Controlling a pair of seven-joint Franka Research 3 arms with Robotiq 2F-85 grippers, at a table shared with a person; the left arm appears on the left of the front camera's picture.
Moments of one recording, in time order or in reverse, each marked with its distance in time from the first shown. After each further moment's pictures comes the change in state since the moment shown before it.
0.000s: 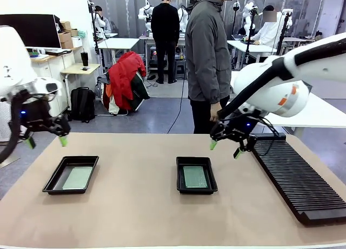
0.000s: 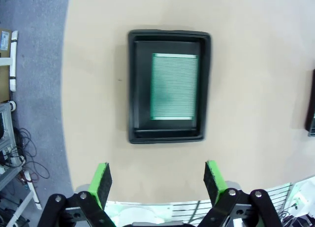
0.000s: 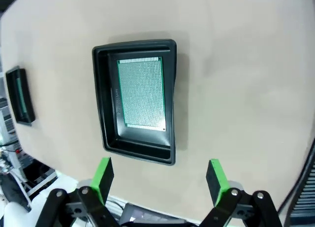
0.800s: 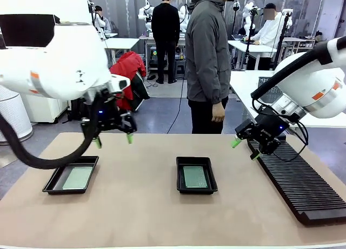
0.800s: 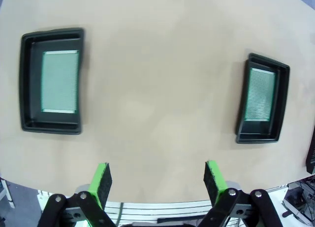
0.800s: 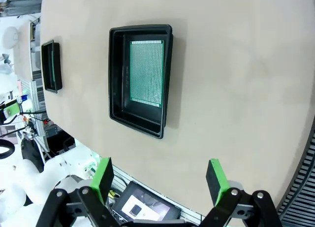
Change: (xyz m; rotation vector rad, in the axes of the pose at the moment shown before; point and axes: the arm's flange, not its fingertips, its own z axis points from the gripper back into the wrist) left arm -0.020 -0.205 0.000 -0.053 -0.052 0.041; right arm -0.010 -0.086 0.031 0.237 0.039 0.084
